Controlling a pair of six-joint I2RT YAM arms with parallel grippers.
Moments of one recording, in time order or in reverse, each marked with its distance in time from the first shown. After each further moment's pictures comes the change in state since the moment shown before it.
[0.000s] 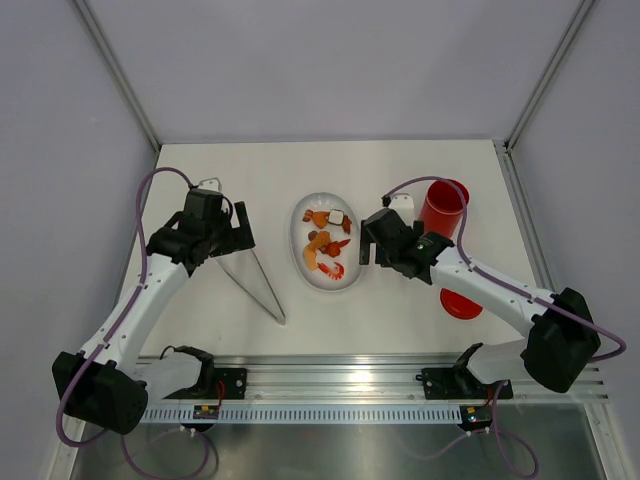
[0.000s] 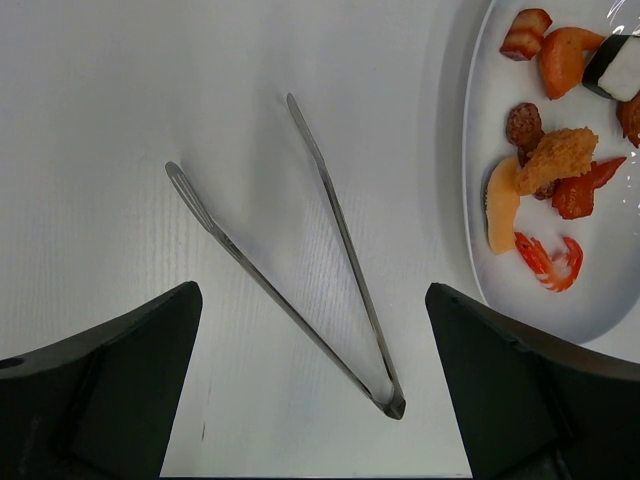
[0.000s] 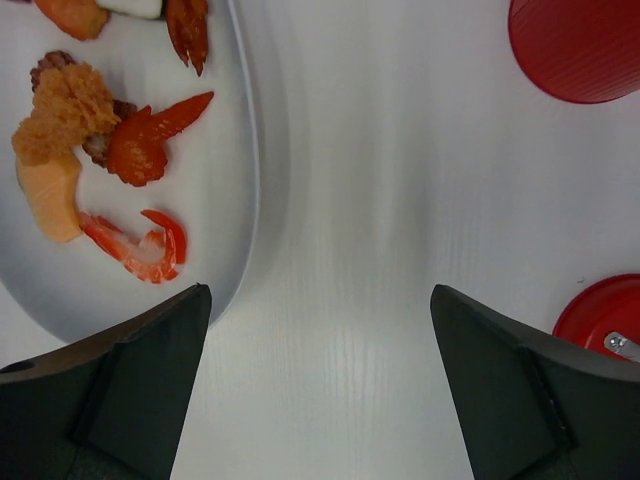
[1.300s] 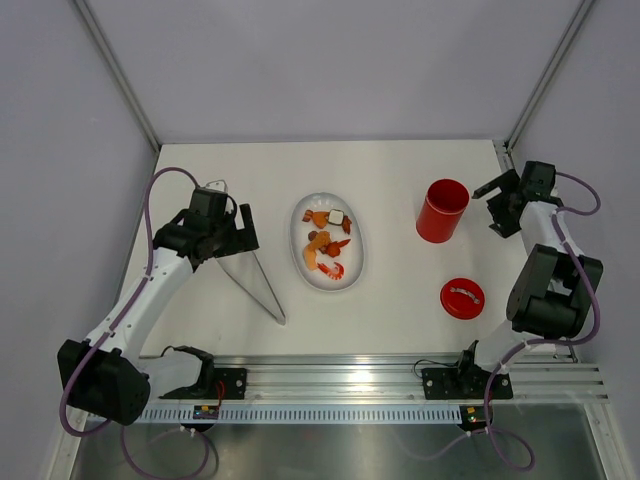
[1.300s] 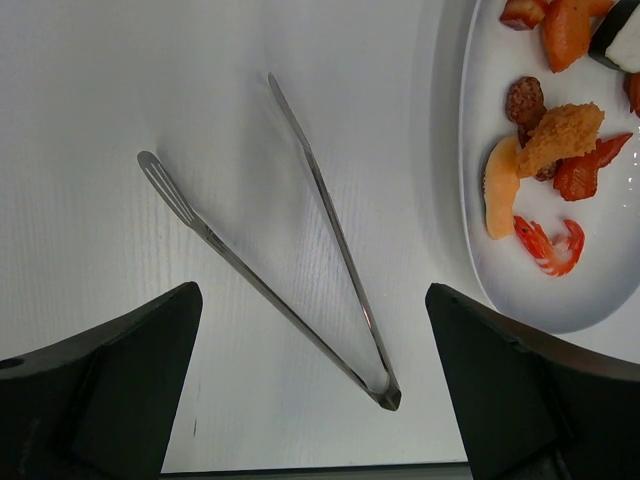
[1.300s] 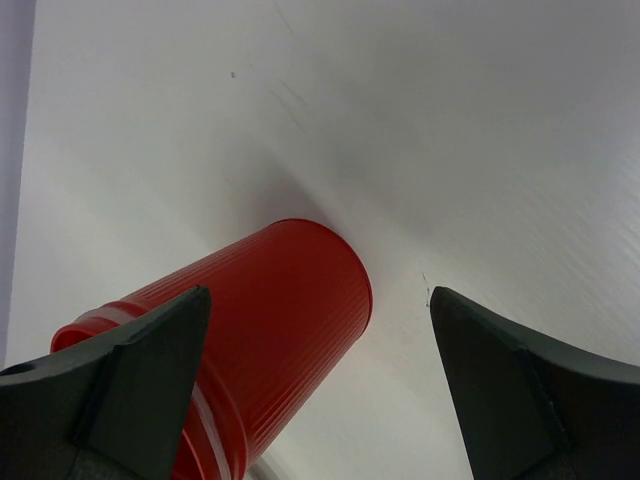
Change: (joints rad) left arm -0.002 0.049 0.000 -0.001 0.046 0.001; right arm -1.079 0.277 0.206 0.147 -0.569 0.121
